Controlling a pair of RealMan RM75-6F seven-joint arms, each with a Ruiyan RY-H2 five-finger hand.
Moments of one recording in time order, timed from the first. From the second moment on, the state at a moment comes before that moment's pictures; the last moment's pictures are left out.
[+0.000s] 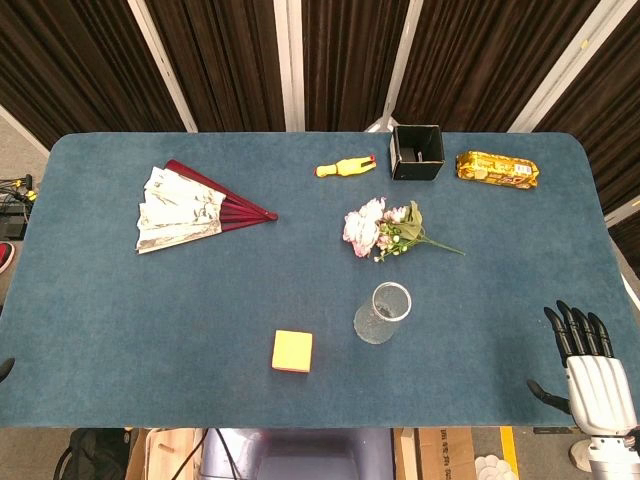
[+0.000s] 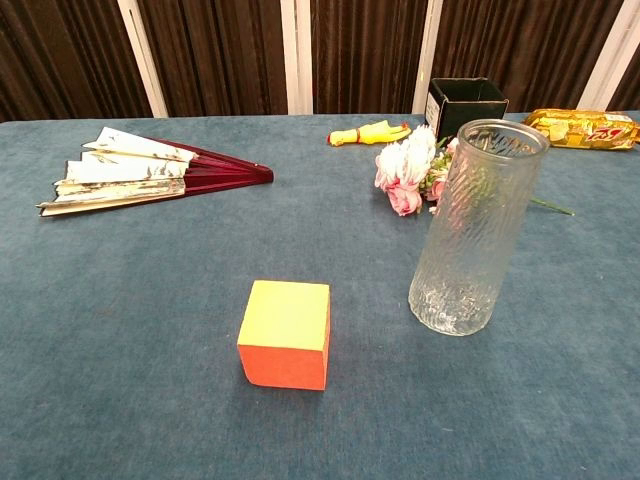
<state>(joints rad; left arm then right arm) 0.07 -1.04 -0.07 -1.70 1.45 1.64 0.05 -0.02 -1.10 0.02 -1.77 -1.59 1.58 -0.15</state>
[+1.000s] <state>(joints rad) 0.09 -1.04 -0.07 -1.69 1.47 1.69 0.04 0.00 -1.09 0.00 -1.80 -1.62 1.54 -0.12</state>
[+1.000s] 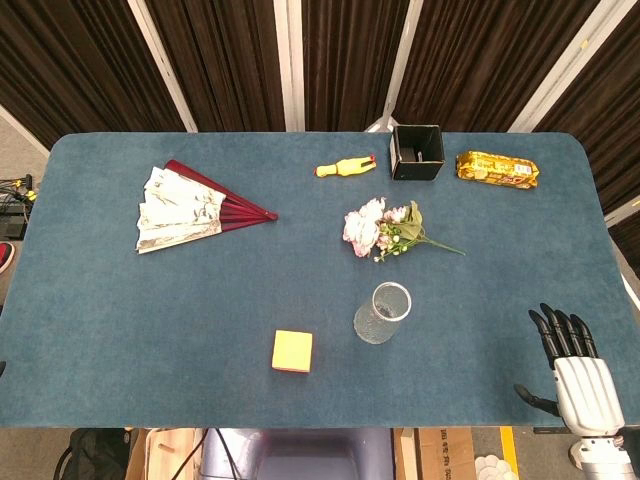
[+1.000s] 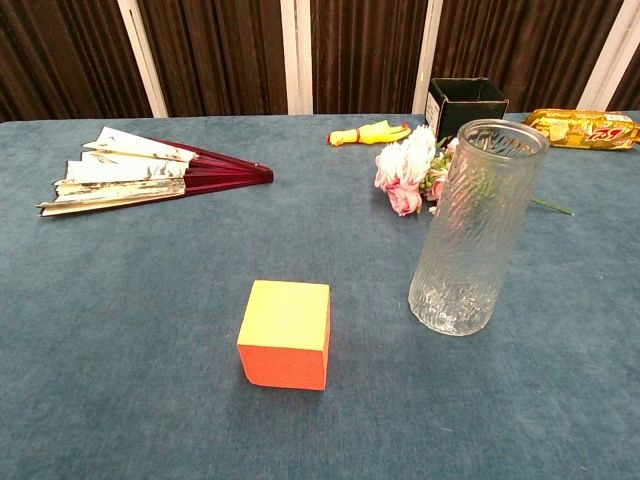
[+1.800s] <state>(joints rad) 0.10 -1.04 -0.08 -1.71 1.45 1.70 0.06 0.37 -1.03 0.25 -1.82 -1.17 1.07 -0.08</state>
